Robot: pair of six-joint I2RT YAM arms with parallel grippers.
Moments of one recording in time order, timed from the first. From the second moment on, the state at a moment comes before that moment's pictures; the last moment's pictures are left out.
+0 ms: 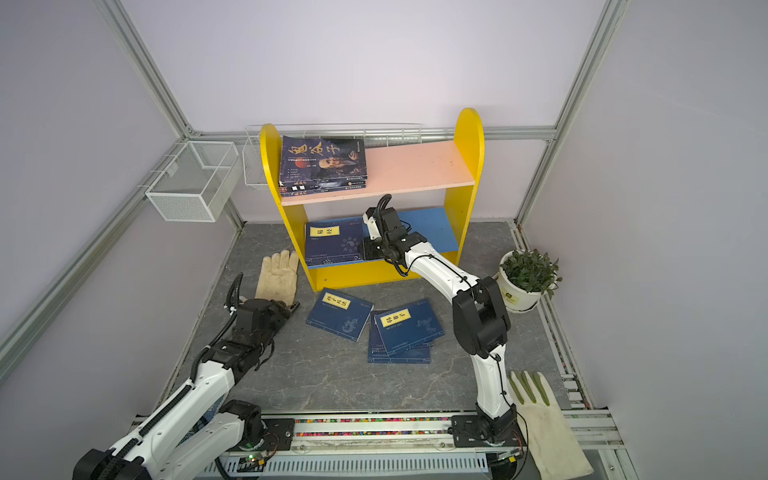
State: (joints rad) left arm -0.31 0.89 0.46 -0.28 -0.31 -1.01; right arm 0.59 2.05 1.80 -0.43 -0.24 0.34
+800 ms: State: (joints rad) left arm -0.45 1.20 0.62 -0.12 -0.10 -0.67; right arm 0.53 1.54 1.23 -0.33 -0.09 0.36
